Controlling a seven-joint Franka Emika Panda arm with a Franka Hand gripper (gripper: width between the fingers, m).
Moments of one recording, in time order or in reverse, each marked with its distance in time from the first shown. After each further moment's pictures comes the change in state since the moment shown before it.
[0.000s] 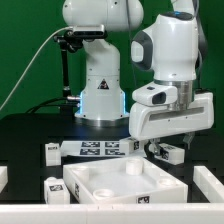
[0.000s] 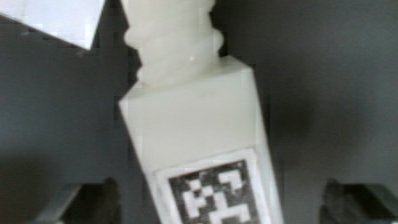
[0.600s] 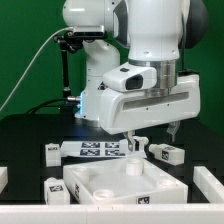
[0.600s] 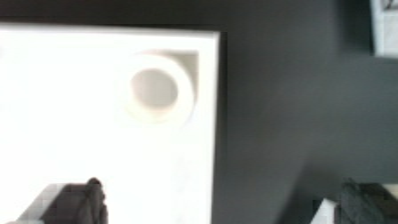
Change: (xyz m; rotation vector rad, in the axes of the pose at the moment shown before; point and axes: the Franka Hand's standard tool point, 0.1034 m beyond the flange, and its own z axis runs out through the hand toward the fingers) arm 0.058 0.086 -0.046 0.024 -0.010 -0.019
